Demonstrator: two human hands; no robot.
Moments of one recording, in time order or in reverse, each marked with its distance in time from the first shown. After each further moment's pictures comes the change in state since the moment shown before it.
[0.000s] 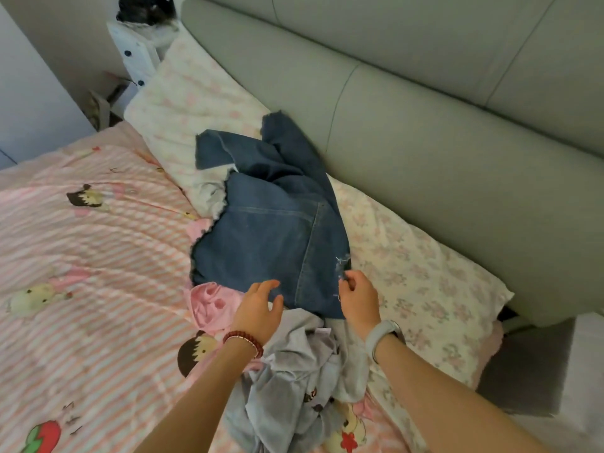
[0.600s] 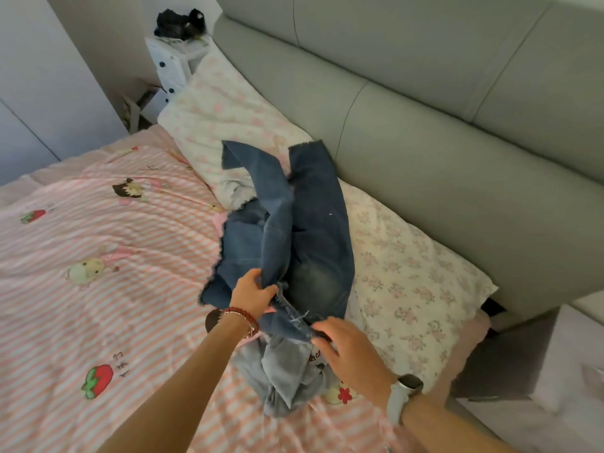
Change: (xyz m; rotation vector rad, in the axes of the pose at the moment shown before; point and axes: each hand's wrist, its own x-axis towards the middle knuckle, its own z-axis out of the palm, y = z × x) left_hand -0.064 0.035 -0.068 -0.442 -0.025 -0.351; right_hand -0.144 -0.014 -0.044 -0.314 -0.354 -0.749
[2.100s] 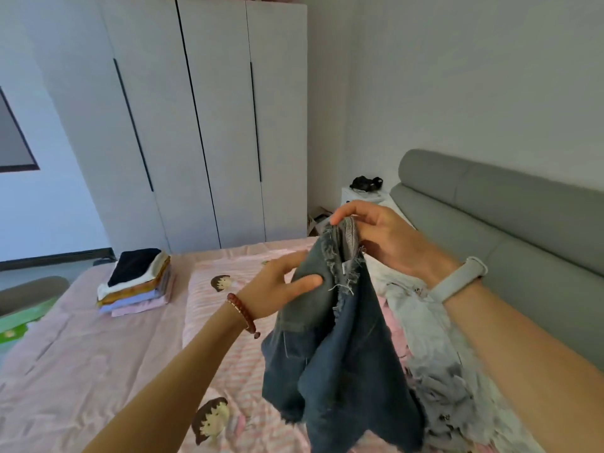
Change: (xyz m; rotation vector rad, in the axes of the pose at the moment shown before) left_hand -0.406 -0.002 -0.292 0.175 0.267 0.828; right_hand -0.016 -0.444 -0.123 0.834 -0.424 -0.500
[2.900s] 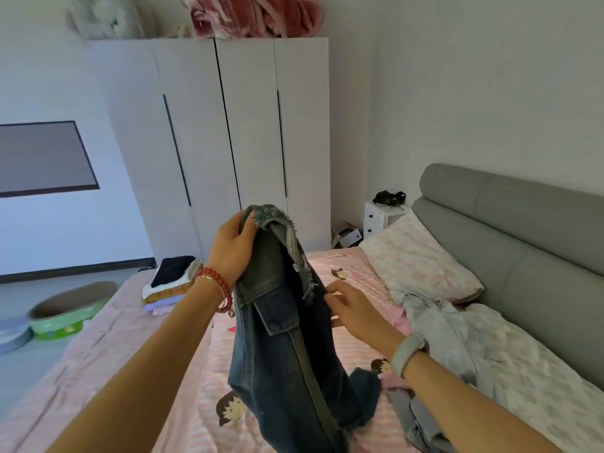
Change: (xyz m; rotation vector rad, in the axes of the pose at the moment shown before) left_hand -0.035 0.072 -0.035 -0.109 0.715 -0.187; right_hand -0.064 0.087 0.056 -0.274 0.129 0.197
